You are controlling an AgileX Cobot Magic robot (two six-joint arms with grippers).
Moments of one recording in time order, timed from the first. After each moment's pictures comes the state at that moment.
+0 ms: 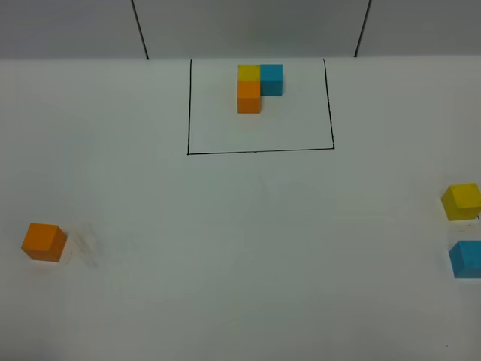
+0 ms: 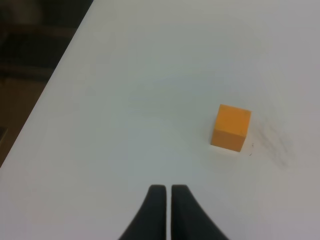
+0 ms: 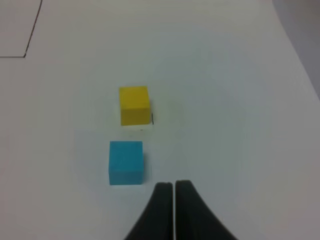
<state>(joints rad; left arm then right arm) 0.09 -0.01 -0.51 0.15 1.07 -0.09 -0.13 -0.01 -0.50 -0.03 1.07 -0.08</state>
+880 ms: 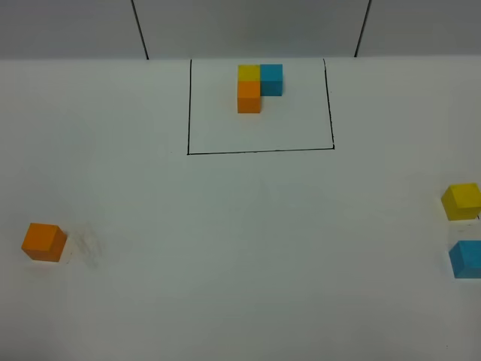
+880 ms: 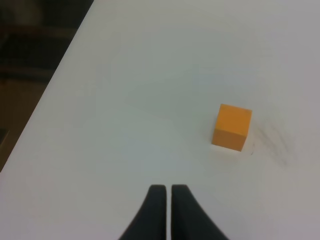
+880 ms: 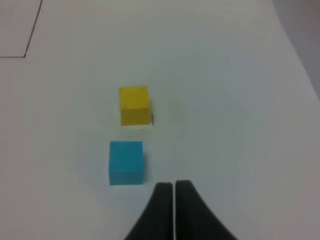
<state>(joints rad) 0.09 -0.01 -0.51 0.15 1.07 -0.08 -0.13 -0.01 -0.50 -0.03 1.07 -0.08</state>
